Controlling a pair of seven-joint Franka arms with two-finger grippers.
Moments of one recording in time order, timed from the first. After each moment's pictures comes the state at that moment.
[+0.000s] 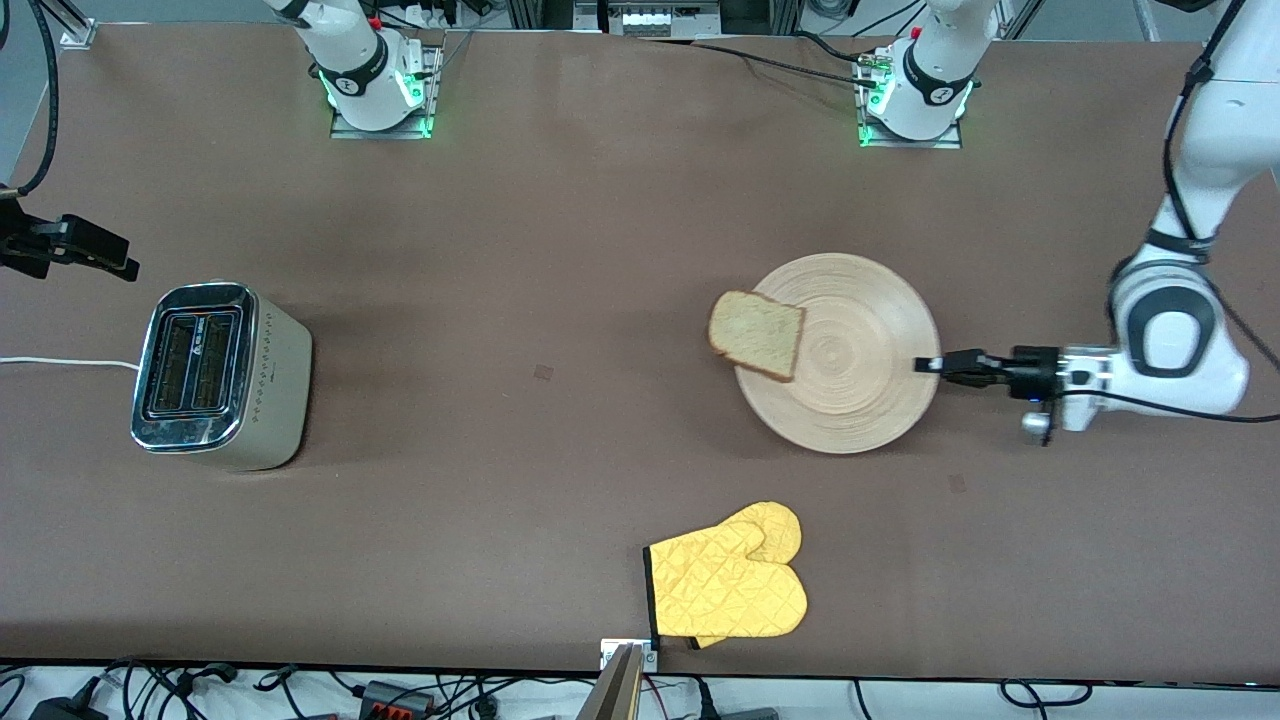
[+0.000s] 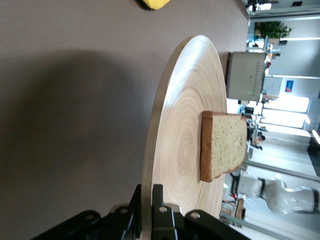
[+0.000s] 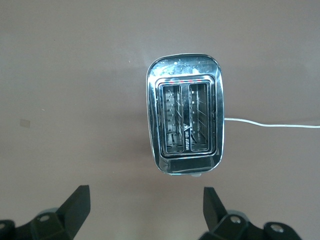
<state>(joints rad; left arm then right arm) 0.53 0.67 -0.44 -1.81 -0.77 1.88 0.66 -0.06 0.13 0.01 -1.45 -0.02 1.53 -0.05</state>
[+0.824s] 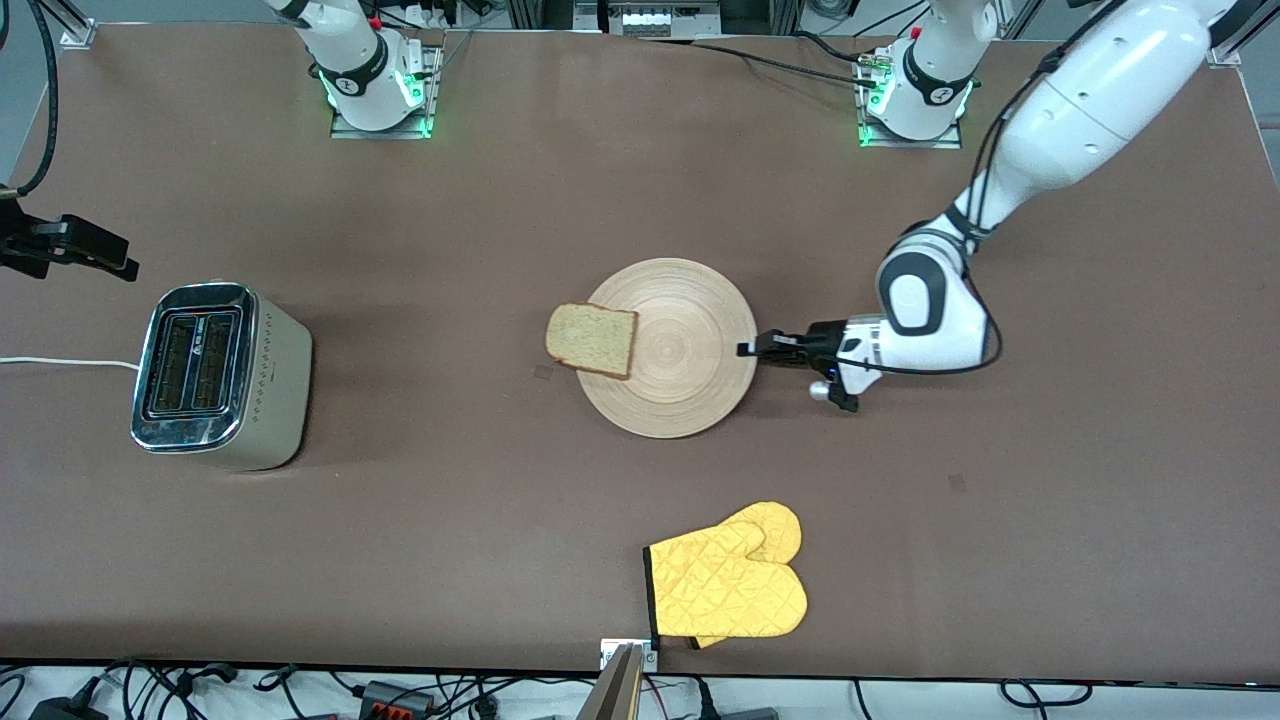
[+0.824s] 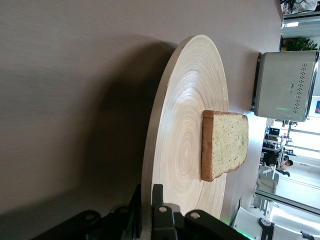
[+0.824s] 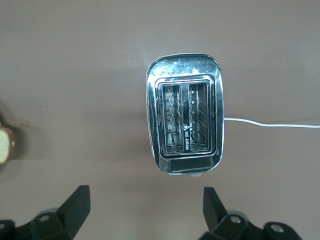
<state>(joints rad) 0.22 0.73 -0.63 -1.99 -1.06 2.48 0.67 -0.06 0.13 0.01 -1.45 -0.02 1.53 -0.05</state>
